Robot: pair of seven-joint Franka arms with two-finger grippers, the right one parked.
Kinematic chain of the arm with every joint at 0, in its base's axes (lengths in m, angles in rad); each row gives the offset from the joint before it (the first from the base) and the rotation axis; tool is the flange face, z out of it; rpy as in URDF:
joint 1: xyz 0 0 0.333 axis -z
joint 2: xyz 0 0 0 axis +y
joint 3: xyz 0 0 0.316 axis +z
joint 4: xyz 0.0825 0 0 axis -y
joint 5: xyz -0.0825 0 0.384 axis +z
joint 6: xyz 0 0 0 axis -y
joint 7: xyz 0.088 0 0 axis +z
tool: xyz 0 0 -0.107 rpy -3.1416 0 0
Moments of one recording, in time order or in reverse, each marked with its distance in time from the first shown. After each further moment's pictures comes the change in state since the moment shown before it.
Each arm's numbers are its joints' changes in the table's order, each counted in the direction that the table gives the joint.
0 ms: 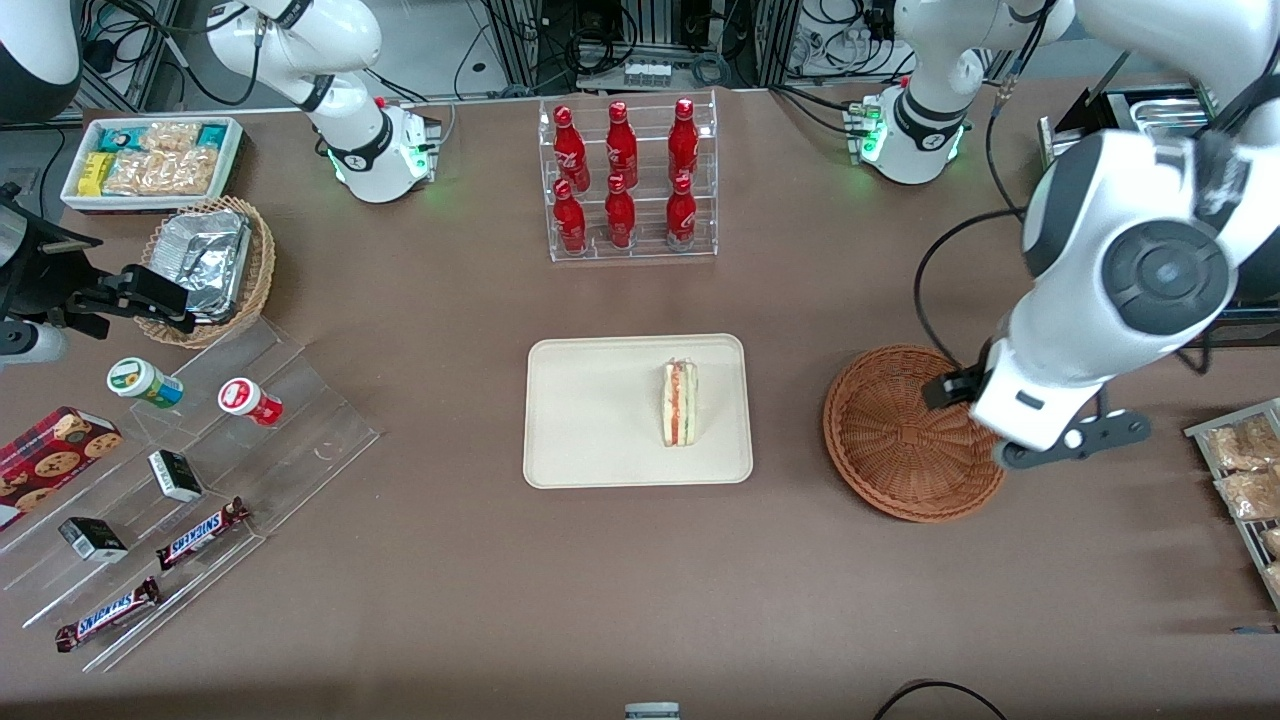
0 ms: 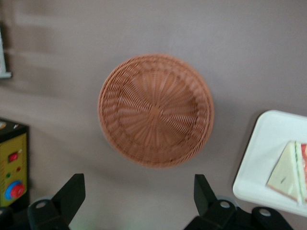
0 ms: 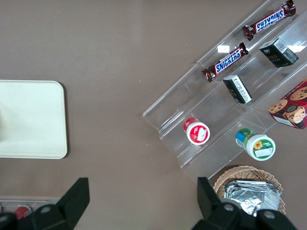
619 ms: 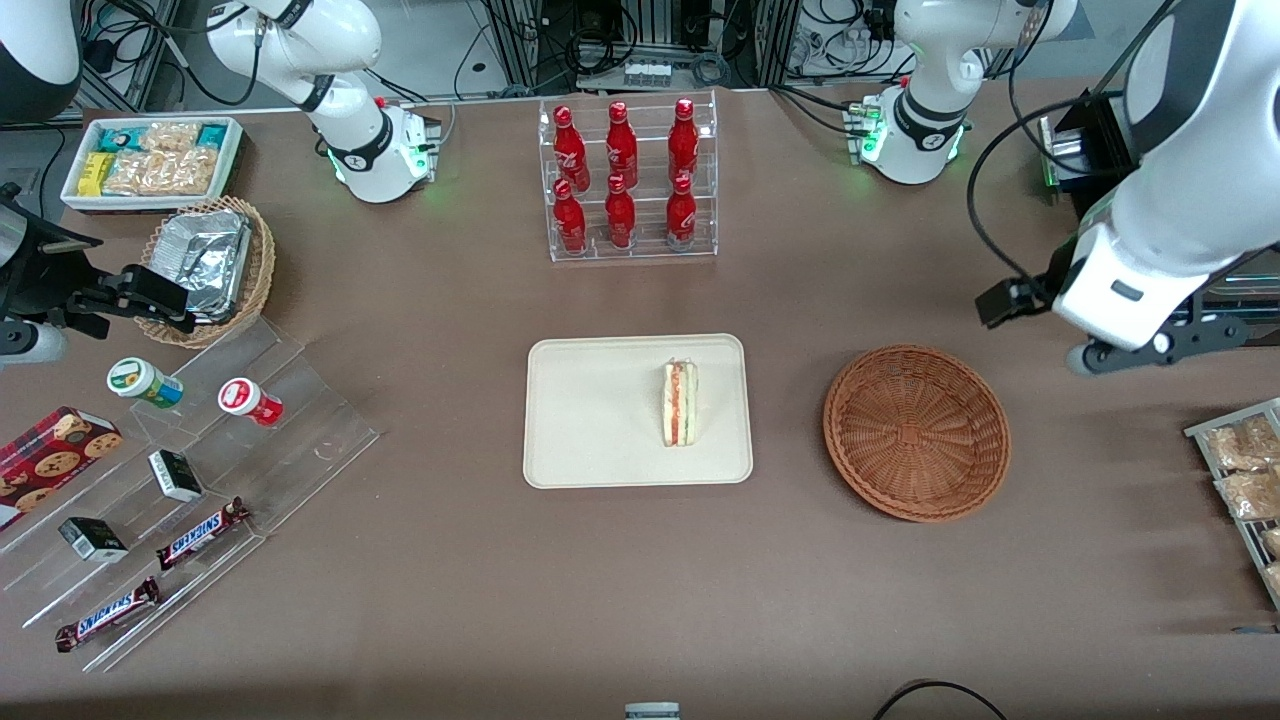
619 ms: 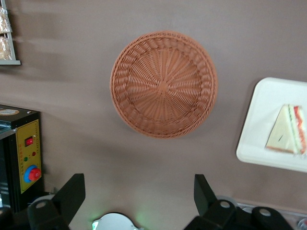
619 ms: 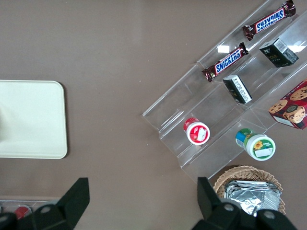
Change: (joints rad) arm -0.083 -0.233 0.009 -0.167 -0.100 -0.033 -0.147
